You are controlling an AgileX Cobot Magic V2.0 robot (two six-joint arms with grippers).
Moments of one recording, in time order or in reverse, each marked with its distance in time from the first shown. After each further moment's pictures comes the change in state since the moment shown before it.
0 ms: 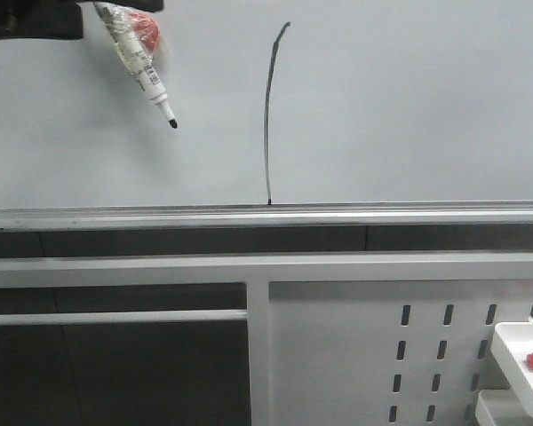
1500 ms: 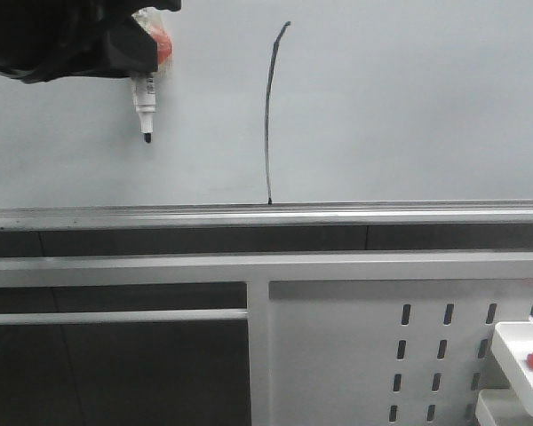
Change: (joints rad) left arm -0.004 0.164 -0.039 0.014 -0.092 0.000; right arm 0.000 0.007 0.000 0.000 -0.012 0.000
